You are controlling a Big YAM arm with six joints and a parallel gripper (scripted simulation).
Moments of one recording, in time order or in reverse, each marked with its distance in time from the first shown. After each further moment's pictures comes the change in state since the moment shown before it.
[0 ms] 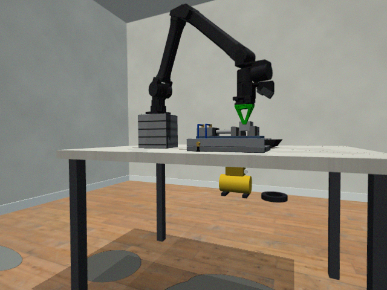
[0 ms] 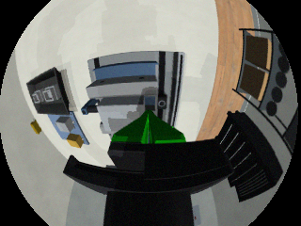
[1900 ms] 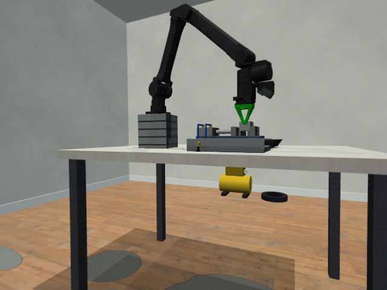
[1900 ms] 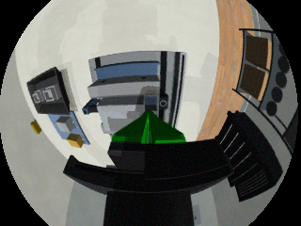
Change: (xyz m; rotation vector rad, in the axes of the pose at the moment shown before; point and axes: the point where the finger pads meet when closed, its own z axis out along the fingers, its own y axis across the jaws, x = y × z) arm 0.000 0.003 0.000 0.001 0.001 -0.001
